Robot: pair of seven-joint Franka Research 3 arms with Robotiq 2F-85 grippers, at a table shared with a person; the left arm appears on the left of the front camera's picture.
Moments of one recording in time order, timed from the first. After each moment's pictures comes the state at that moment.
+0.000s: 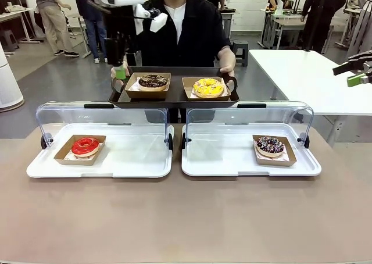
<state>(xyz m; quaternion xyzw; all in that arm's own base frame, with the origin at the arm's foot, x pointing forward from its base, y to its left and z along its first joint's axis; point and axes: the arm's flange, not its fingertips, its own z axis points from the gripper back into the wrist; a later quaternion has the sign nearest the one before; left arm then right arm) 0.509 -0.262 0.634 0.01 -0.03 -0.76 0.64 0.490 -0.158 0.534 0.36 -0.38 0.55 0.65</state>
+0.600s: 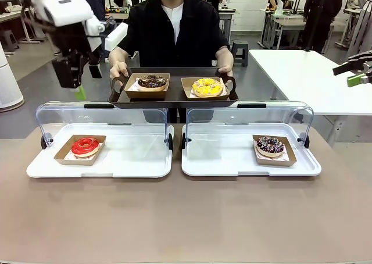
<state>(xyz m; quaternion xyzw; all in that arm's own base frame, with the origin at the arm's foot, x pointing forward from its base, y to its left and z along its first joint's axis) 0.412 -0.188 0.604 0.05 -0.09 -0.75 0.65 0.490 -0.158 0.534 0.36 -0.38 0.55 0.65</state>
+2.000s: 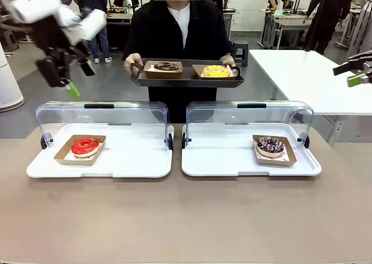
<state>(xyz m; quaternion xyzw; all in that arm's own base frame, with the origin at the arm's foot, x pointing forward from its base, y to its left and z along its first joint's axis) 0.420 -0.107 0.618 -0.07 -0.21 -0.74 0.64 0.490 -0.159 0.534 0.36 -0.38 0.55 0.65</state>
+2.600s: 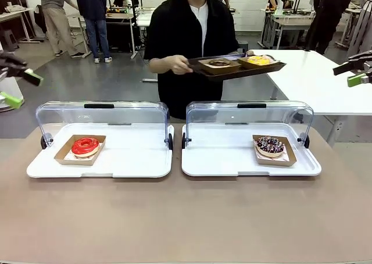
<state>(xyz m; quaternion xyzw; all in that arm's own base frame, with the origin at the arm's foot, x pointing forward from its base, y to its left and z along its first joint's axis) 0.367 0.048 0.552 -0.27 -0.37 -0.65 0.61 0.490 -0.159 0.534 0.36 -0.38 0.55 0.65</state>
